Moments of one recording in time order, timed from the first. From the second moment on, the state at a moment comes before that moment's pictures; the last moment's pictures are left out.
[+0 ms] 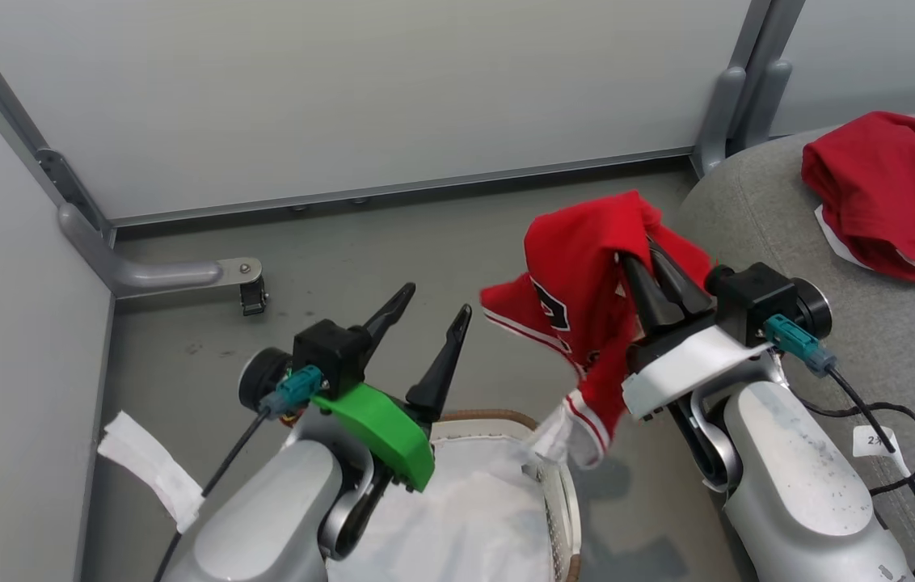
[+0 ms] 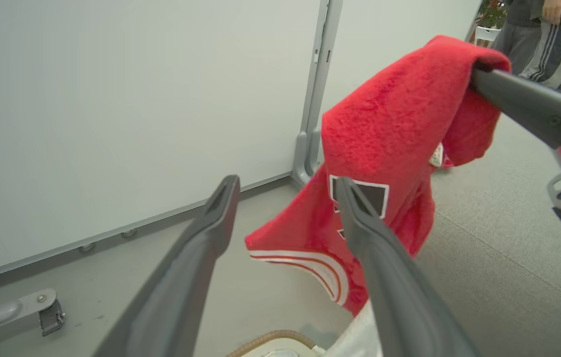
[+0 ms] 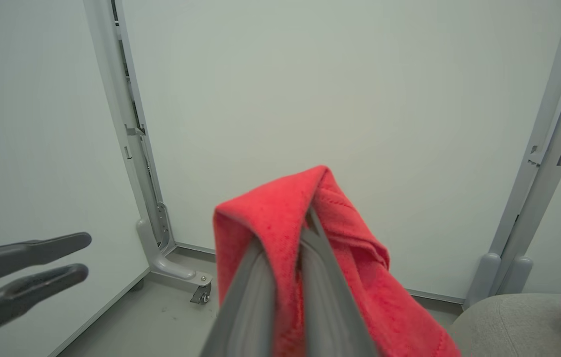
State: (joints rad) left arm -0.54 0.19 -0.82 0.47 -0.67 -0.07 -0.26; right arm -0.45 -0.05 0.25 0.33 0.19 0.13 -0.26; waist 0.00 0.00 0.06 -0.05
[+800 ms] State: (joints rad) left arm -0.35 0.09 -0.68 0.45 -0.47 -0.12 -0.26; right arm -0.43 -0.05 0.17 0.31 0.14 0.13 -0.26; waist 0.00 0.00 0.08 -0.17
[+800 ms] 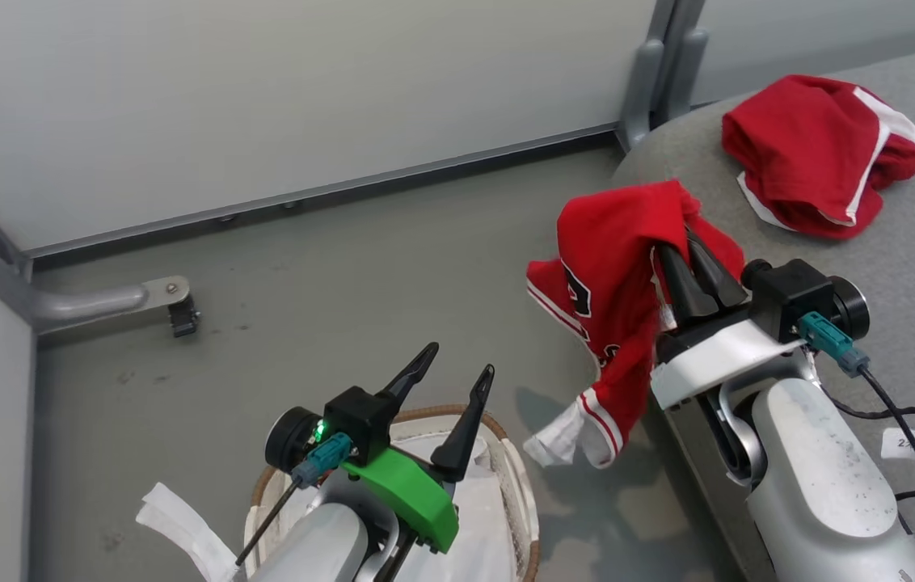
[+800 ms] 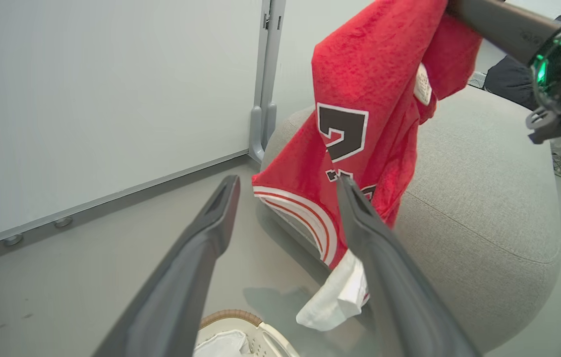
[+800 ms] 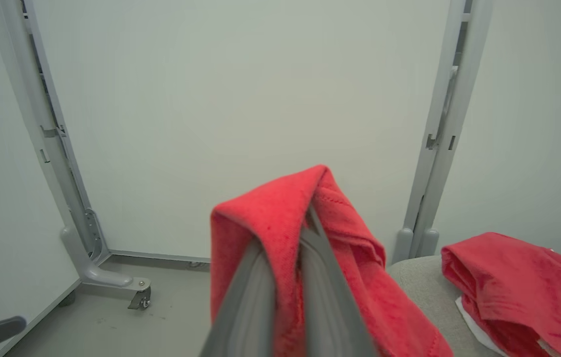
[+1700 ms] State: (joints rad) left arm -0.34 0.08 -0.68 0.43 -0.39 -0.13 -0.26; right arm -0.36 -0.05 -0.01 0.29 0.09 0.13 -0.26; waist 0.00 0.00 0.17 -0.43
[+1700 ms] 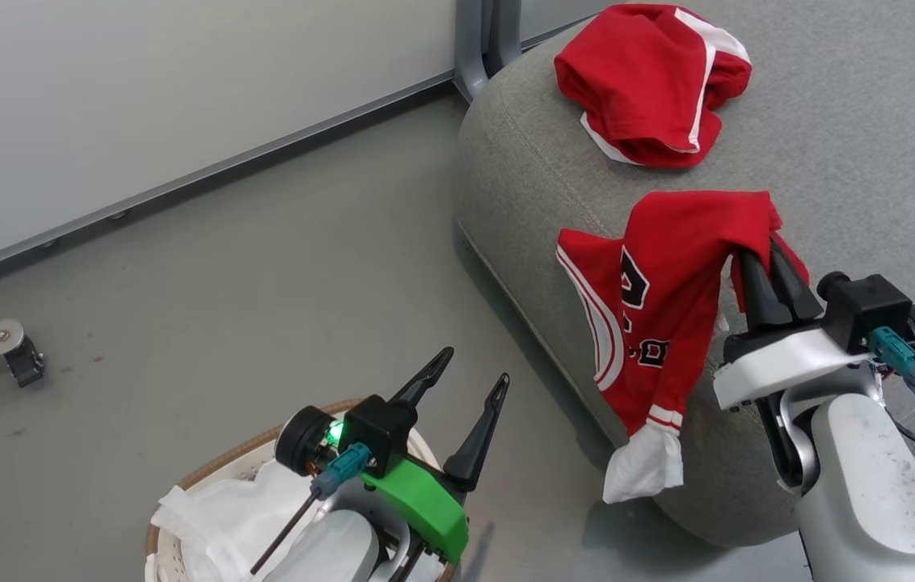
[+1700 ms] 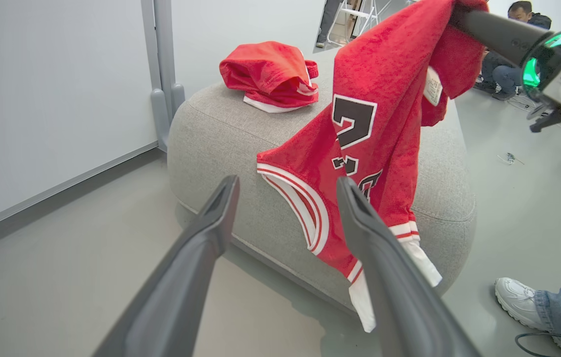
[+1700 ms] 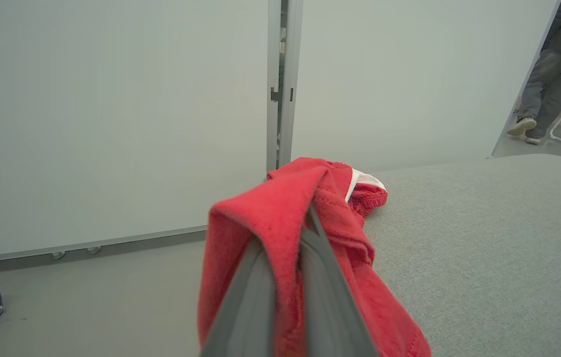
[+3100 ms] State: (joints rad) left arm -0.50 0.16 -0.69 0.33 -0.25 -0.11 -0.25; right arm -1.23 -0.52 -0.31 0.84 -0.06 0.13 -0.25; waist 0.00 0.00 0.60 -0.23
